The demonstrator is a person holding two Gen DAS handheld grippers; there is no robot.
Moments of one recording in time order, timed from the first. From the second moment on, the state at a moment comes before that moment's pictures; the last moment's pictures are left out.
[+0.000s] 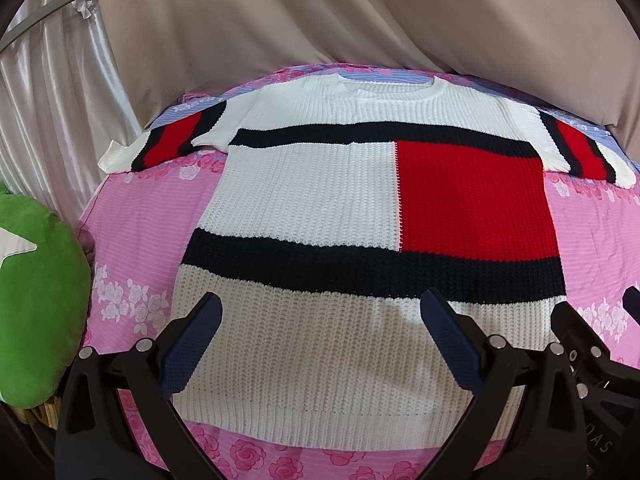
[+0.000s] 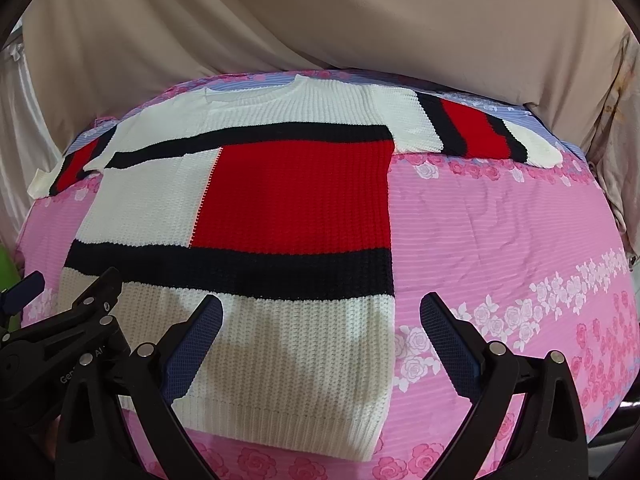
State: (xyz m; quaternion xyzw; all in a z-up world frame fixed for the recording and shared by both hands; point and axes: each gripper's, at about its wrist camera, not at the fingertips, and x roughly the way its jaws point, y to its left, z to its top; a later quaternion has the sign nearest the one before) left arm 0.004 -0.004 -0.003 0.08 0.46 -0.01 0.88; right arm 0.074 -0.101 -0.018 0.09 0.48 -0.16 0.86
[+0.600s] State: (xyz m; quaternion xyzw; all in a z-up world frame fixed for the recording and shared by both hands) left arm 0.004 -0.002 -0.003 0.08 0.46 -0.01 0.88; right arm 0.072 -0.100 -0.018 0.09 0.48 -0.16 0.86
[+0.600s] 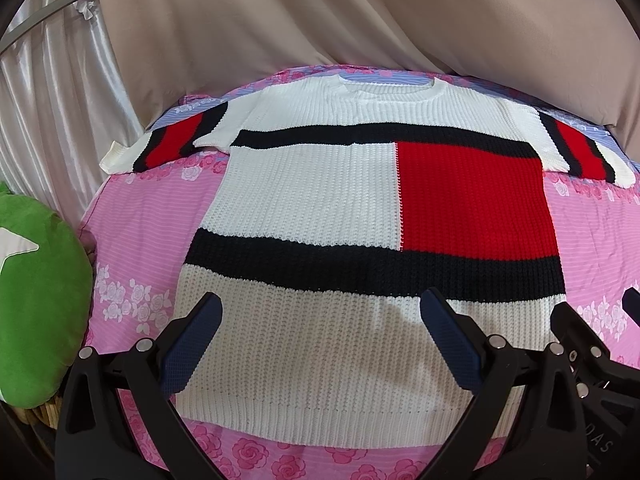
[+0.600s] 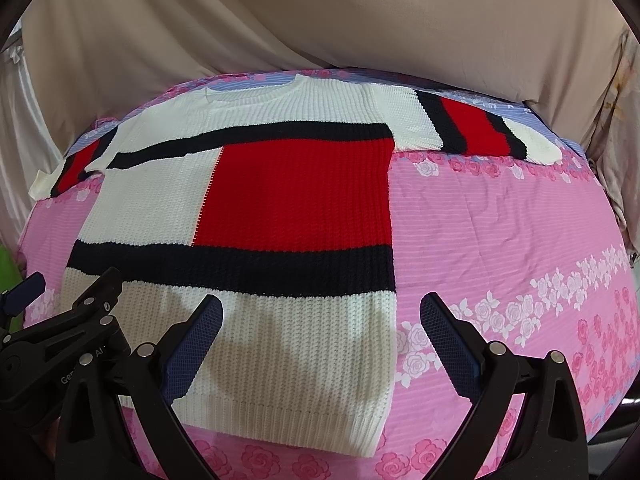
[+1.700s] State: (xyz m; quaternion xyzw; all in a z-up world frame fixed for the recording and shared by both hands) left arm 0.003 -0.002 -0.003 0.08 0.46 -0.01 0.88; right arm 0.074 -0.099 -0.019 0.09 0.48 -0.16 0.86
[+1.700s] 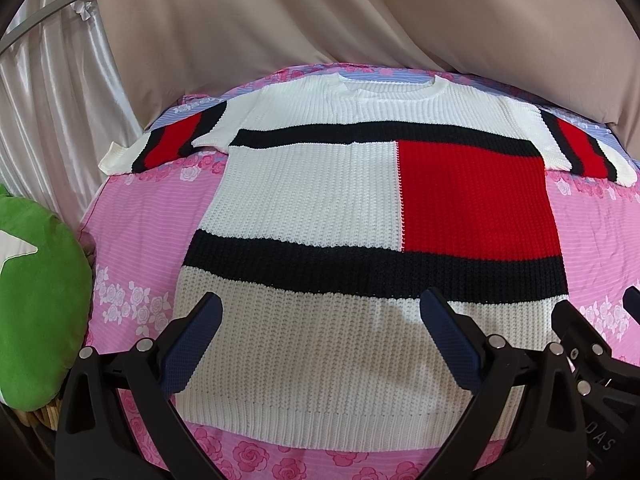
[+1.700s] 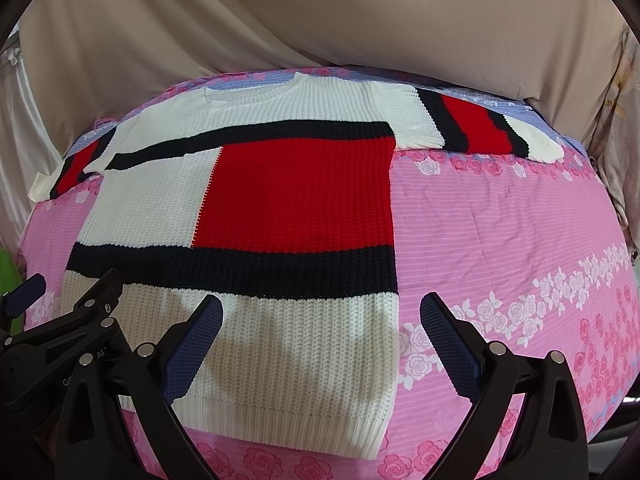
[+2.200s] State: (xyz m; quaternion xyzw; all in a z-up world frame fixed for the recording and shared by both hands) left arm 0.003 0.003 -0.003 0.08 0.46 -0.01 0.88; right arm 0.078 -0.099 -0.022 0.10 0.48 -0.16 0.86
